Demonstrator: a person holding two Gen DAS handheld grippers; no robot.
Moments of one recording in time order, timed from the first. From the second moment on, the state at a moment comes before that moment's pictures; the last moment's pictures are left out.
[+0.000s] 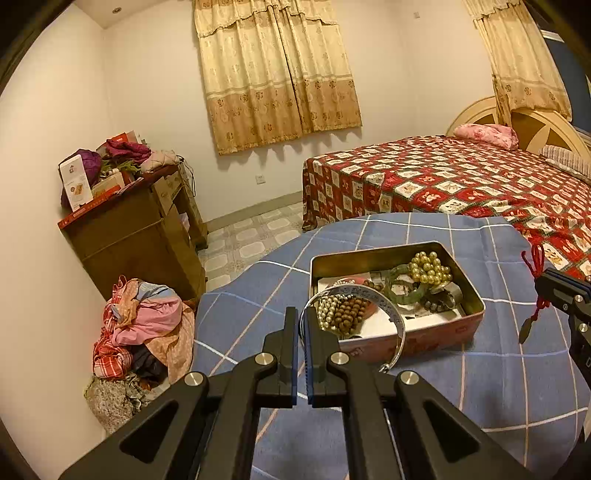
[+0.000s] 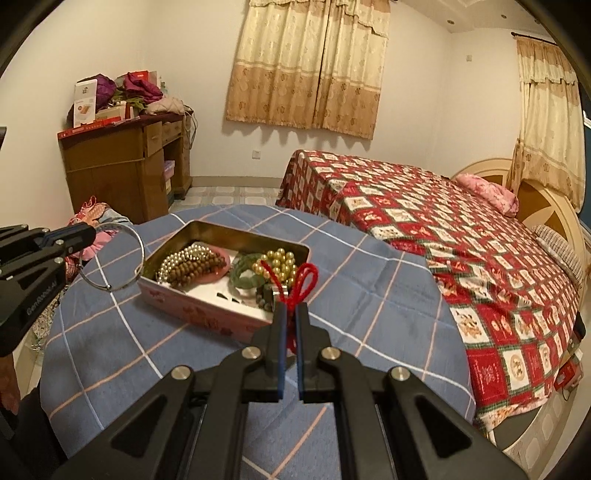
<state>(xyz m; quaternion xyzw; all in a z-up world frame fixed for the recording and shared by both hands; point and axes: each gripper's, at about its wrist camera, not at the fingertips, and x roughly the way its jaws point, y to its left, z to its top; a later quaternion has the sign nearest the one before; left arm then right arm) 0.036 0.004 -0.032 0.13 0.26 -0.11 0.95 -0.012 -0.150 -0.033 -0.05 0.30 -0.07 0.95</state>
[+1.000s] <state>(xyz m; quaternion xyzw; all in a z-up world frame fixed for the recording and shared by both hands) 0.090 -0.026 -0.018 0.13 0.23 -0.11 0.96 0.046 -0.151 -0.018 -0.04 0.28 -0.08 0.96</state>
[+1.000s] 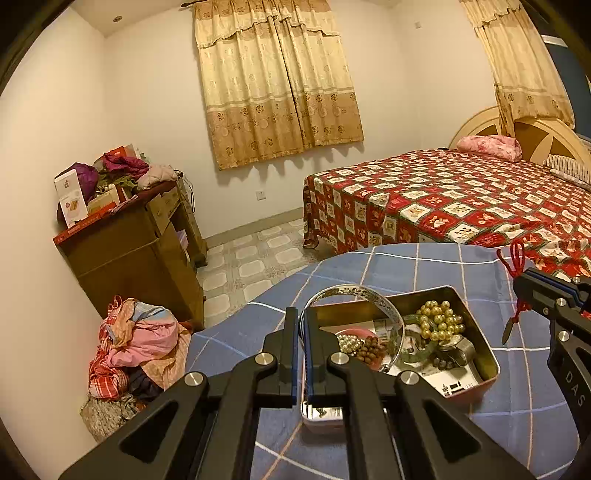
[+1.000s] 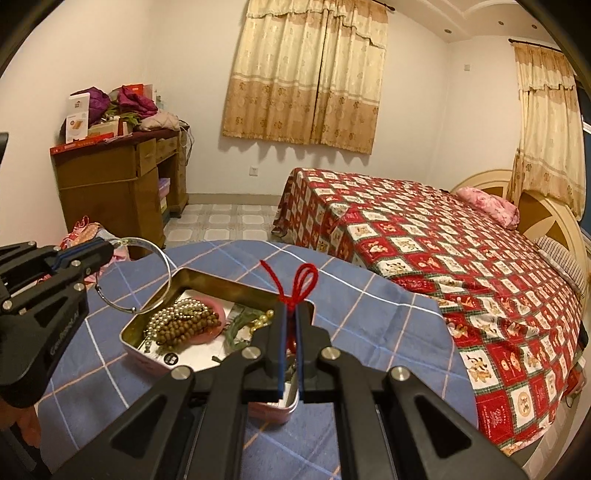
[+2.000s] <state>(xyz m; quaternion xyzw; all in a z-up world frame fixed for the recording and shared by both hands) 0.147 -0.041 -0.047 0.14 0.27 -0.09 0.95 0.101 -0.159 -0.038 -0.03 0.32 -0.09 0.94</state>
